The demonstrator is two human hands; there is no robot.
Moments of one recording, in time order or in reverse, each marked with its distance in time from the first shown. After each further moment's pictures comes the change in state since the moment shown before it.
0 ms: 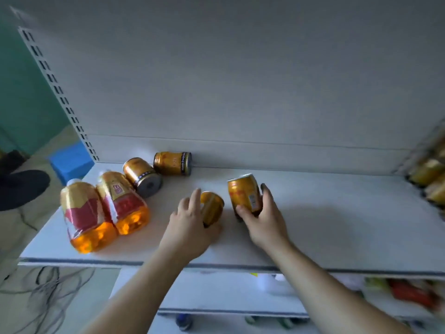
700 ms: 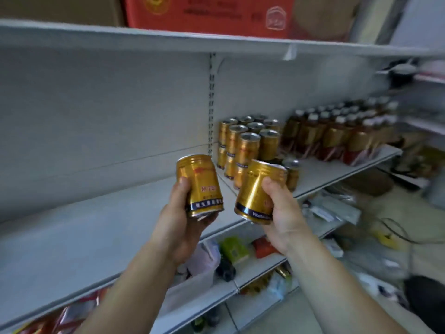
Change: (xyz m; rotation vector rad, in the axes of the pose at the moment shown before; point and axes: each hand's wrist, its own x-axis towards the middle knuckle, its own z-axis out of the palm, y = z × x) left_hand -0.106 0.334 0.124 -1.512 -0.658 -0.021; right_hand -0.132 0.117 -0.352 1.022 0.377 0.131
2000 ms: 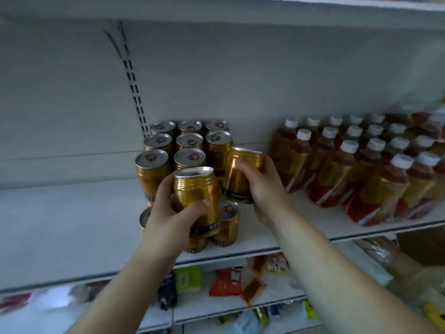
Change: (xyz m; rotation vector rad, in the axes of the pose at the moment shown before) left_hand 0.179 -0.124 0.221 0.467 0.443 0.312; right_hand 0.286 -0.098 -0.185 -0.283 -0.270 -0.008
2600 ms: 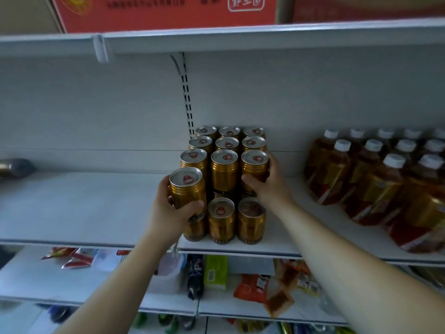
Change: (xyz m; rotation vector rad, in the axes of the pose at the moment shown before) left_hand -0.002 -0.017 -0.050 0.294 0.293 0.196; right_hand 0.021 0.021 0.016 -0.355 -0.201 -0.169
